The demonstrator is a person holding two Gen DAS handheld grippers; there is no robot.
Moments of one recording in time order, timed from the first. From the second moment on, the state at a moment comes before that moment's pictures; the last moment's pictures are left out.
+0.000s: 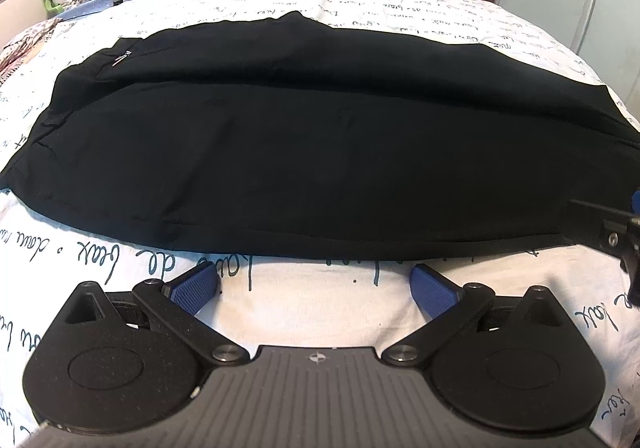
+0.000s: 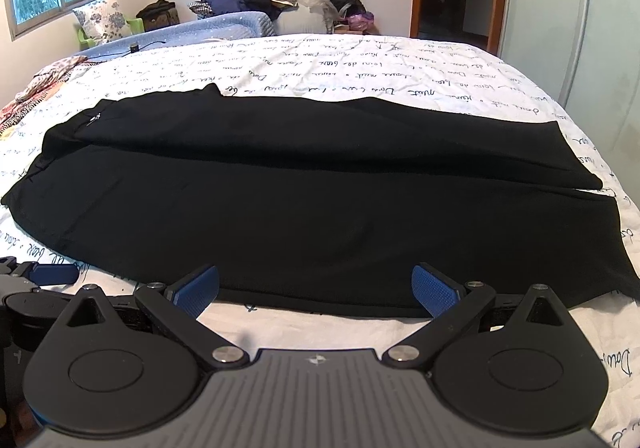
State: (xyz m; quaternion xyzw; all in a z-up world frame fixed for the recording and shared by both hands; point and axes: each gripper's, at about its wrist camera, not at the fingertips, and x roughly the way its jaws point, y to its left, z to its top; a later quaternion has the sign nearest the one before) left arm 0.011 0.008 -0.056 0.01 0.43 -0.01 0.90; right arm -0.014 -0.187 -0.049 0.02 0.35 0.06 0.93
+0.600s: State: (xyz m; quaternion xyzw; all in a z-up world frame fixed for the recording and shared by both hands) left arm 0.015 0.010 -0.055 0.02 0.43 -0.02 0.90; right arm -0.009 -0.176 -0.048 0.00 0.35 0.07 0.93
